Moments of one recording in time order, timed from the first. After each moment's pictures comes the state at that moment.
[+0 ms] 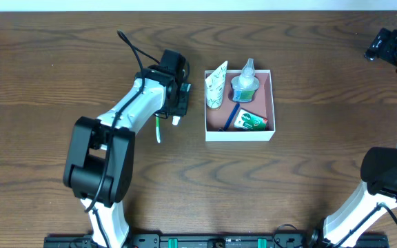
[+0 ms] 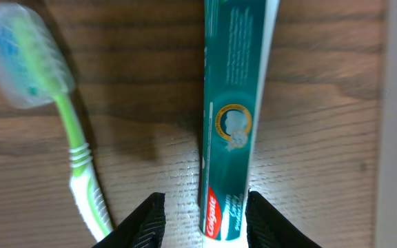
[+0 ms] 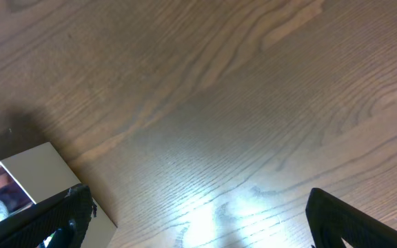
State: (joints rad) left arm -0.34 2.00 1.37 -0.73 0.02 -0.19; right arm -0.31 2.01 2.36 -1.63 0.08 0.31
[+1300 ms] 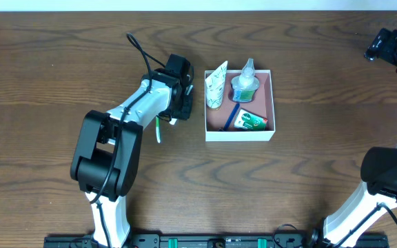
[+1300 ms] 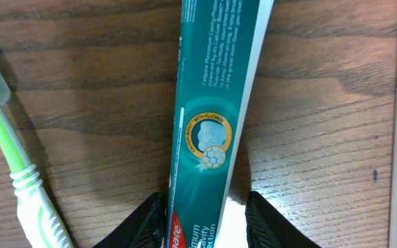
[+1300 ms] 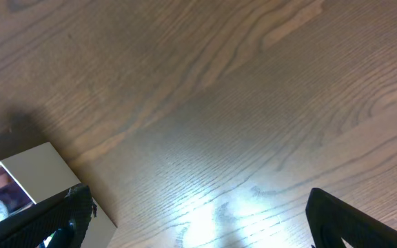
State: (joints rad) left arm -0.36 2.04 1.36 -0.70 0.03 -0.17; right arm -0.31 2.01 2.36 -1.63 0.08 0.31
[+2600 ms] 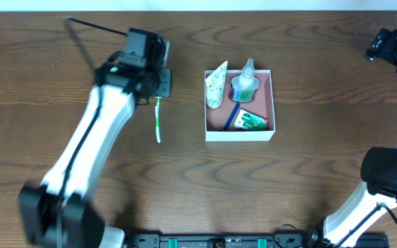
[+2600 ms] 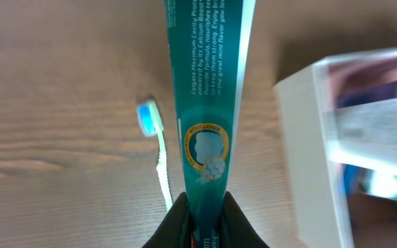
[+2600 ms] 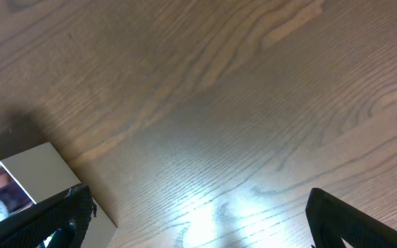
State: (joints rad) left arm -0.26 1.60 1.43 -0.82 0.04 -0.16; right arm -0.31 2.01 2.36 -1.63 0.08 0.31
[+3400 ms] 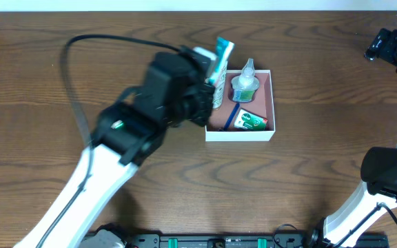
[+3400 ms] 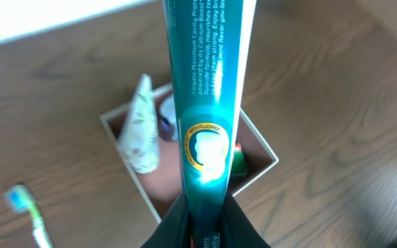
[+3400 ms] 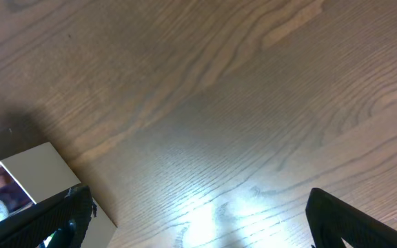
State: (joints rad) left arm -0.61 1.37 1.44 -0.76 0.13 -0.16; right arm -0.31 2.01 2.36 -1.63 0.08 0.31
